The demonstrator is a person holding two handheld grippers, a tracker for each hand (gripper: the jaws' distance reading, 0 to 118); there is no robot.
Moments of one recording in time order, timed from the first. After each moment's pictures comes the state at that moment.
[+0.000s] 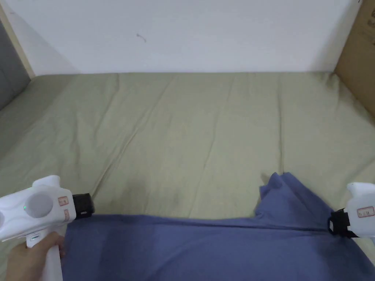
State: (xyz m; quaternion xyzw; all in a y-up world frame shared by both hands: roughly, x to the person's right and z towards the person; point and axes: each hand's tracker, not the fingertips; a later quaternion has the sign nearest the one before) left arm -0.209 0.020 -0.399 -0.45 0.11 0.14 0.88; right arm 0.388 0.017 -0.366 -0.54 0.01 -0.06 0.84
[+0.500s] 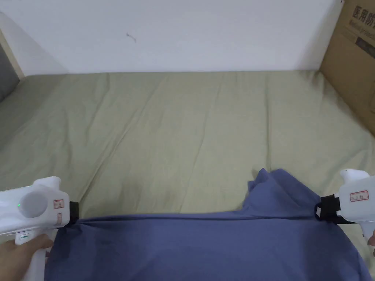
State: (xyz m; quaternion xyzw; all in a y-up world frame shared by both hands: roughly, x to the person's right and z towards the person) left arm -0.207 0.033 -0.378 -0.49 0.05 0.07 0.87; right arm 0.394 0.050 -0.346 -0.52 0.02 -0.12 0.85
